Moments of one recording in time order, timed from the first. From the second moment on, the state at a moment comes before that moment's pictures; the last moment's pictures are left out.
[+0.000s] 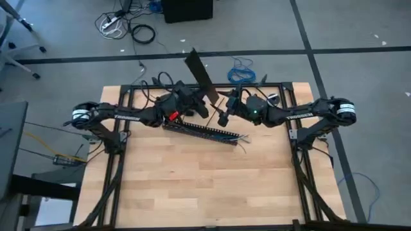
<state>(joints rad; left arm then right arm) 0.18 1.54 0.93 0.75 -0.48 -0.01 -0.17 1.42 0.77 0.62 0.41 -0.31</state>
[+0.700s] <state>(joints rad) 0.17 1.59 0.93 0.88 -0.45 -0.08 -0.20 1.42 0.77 0.71 0.39 -0.32</state>
